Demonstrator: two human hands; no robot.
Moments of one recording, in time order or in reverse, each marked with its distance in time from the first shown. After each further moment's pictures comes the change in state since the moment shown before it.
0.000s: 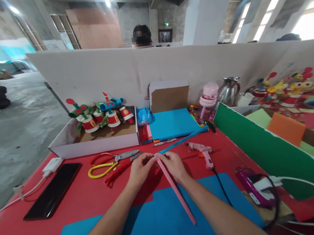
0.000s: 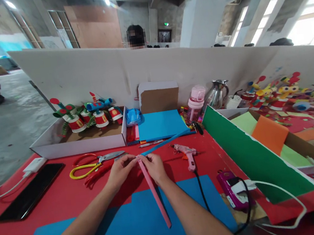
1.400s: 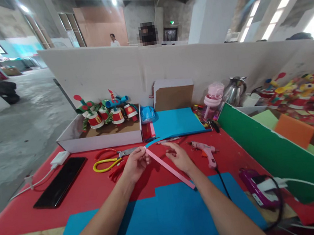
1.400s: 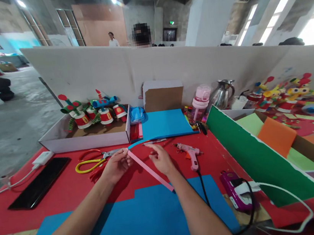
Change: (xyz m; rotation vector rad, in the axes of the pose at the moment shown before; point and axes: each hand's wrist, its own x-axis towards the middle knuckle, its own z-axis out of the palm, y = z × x) left_hand 0.008 0.003 -0.021 -0.895 -0.030 -0.323; right_hand 0.013 -0.012 -0.030 -0.344 -0.165 -0.306
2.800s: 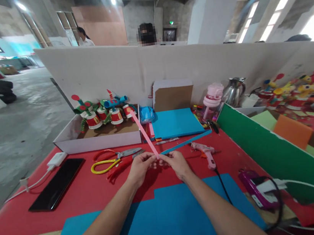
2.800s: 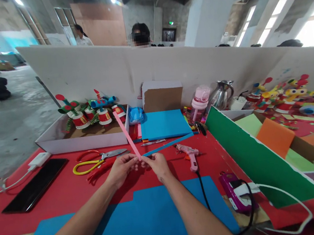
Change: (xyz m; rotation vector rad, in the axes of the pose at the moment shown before) left_hand -0.001 -0.022 0.004 0.442 -0.012 0.047; right_hand -0.006 -0.006 0.027 0.553 0.092 0.479
